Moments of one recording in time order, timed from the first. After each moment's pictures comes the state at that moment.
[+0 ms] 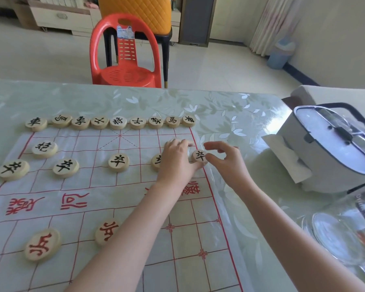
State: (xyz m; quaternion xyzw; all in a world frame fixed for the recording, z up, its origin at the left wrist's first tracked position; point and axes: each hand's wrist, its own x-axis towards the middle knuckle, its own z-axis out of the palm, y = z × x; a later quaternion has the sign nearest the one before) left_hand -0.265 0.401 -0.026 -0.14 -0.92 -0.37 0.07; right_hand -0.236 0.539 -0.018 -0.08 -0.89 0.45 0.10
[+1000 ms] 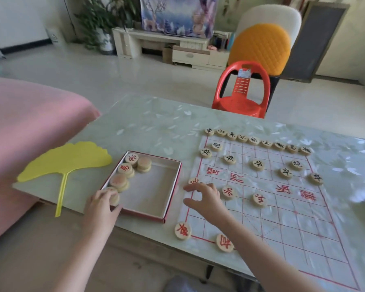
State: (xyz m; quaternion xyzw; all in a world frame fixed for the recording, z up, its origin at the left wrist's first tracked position) left_hand 0.024 -0.092 -0.011 0.26 -0.93 -0.22 0.12; right_hand -0.063 0.167 0.037 0.17 -0.90 0.38 -0.13
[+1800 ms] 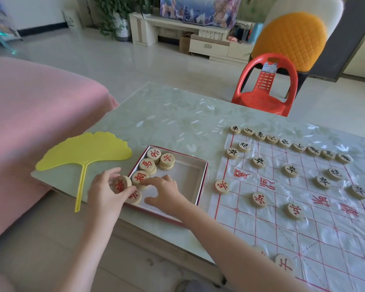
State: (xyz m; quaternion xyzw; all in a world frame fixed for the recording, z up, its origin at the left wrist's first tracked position) left_hand 0.018 -0.126 0.021 0.30 -0.83 -0.41 0.24; right_hand -0.069 0.001 0.012 0.35 -0.87 0.30 -0.19
